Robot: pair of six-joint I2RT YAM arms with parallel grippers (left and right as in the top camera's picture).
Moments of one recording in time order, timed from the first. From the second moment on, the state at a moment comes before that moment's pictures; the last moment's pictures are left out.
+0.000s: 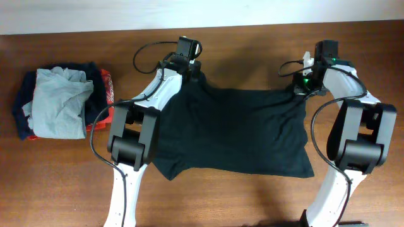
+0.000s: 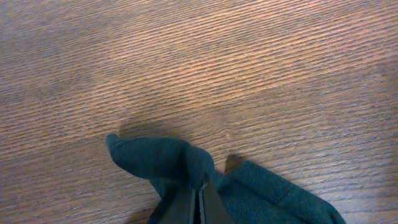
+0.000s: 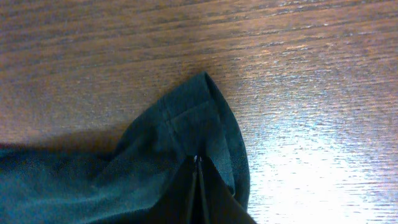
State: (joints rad) left arm -0.37 2.44 1.91 -0.38 -0.16 -0.05; right arm -0.19 2.17 1.60 -0.70 -0.10 -0.05
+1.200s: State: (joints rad) left arm -0.37 2.44 2.11 -0.44 -0.22 -0.05; right arm -0.19 2.29 1.77 -0.77 -0.10 -0.05
